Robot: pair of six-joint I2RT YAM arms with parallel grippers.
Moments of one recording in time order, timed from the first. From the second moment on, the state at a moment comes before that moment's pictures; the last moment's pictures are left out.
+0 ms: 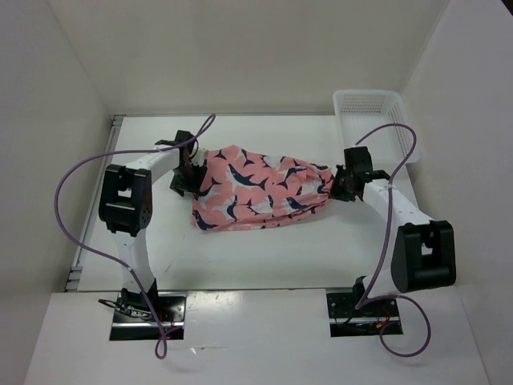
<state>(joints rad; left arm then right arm) -0.16 2.02 1.45 -0.78 0.04 0.07 0.10 1.43 0.93 -0.47 -0.01 0.45</state>
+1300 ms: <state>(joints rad) -0.25 2.16 1.65 -0.78 0.26 0.07 0.92 1.92 1.61 -0.33 0.19 -0.30</state>
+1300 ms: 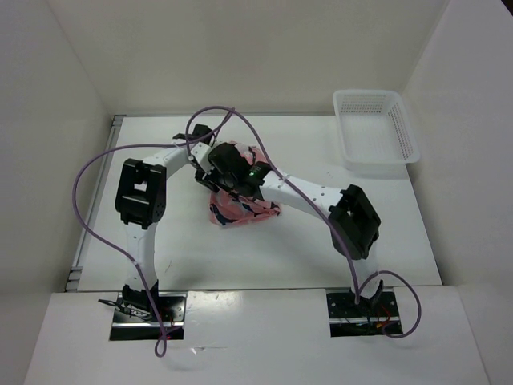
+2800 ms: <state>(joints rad) -0.10 1.93 1.65 -0.81 0.37 0.07 0.94 1.91 1.43 -0.34 0.06 -0.30</state>
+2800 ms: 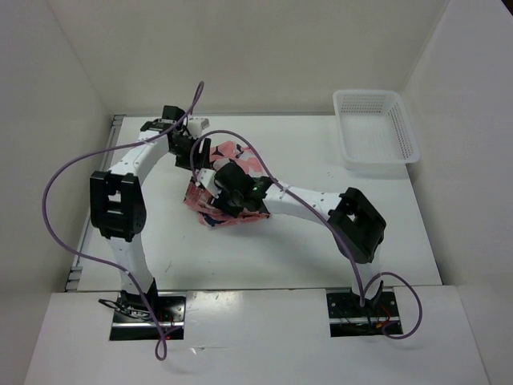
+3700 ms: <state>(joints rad) -0.12 2.09 1.71 -0.83 0.37 0.07 0.95 1.91 1.34 -0.30 0.02 -0.35</state>
